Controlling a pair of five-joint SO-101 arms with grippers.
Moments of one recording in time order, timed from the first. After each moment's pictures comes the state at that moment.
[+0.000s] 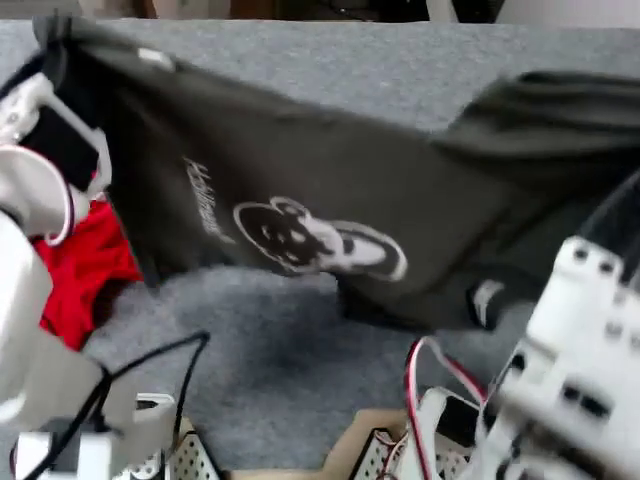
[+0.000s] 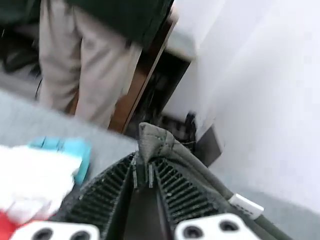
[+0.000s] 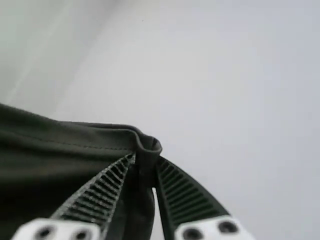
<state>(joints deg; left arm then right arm) -2.9 -19.1 -62.8 100.4 15.0 26.3 -73.6 9.4 41.8 17.9</state>
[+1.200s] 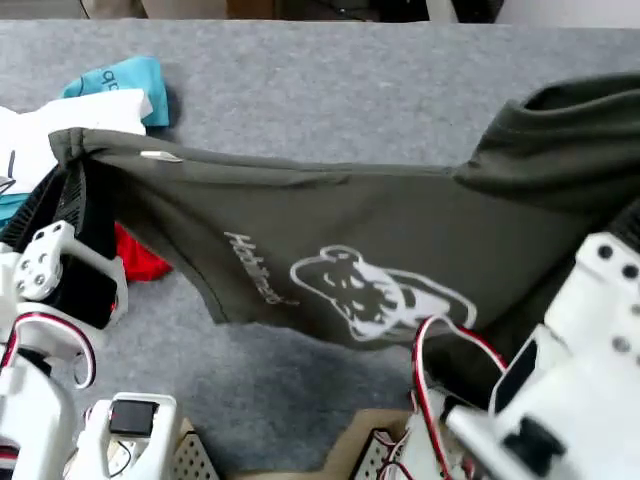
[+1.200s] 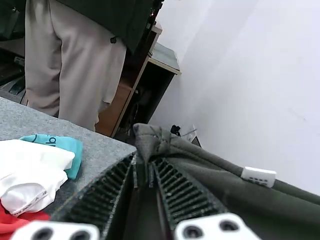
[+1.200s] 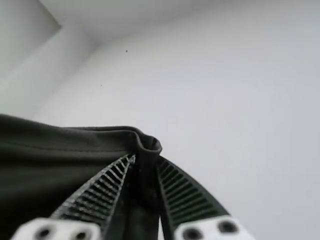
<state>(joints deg) -0.9 -63.6 1.8 73.6 15.0 25.9 -70.6 14.7 16.0 25.0</state>
